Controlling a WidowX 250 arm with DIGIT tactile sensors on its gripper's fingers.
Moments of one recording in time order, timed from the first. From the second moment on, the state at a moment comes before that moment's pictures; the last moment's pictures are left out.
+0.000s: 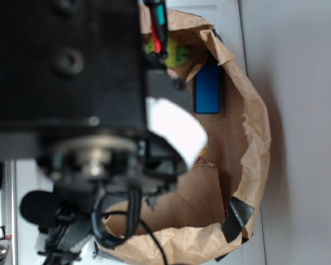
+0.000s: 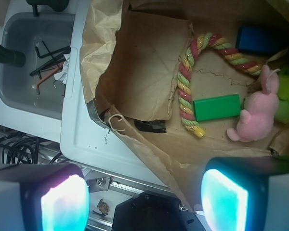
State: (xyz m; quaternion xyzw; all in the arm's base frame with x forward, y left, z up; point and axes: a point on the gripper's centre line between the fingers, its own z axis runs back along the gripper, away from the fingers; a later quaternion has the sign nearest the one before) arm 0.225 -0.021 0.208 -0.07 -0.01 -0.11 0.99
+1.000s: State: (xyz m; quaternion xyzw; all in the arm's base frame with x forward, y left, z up) arm 0.257 -0.022 0.183 -0.11 -0.10 -0.14 0.98
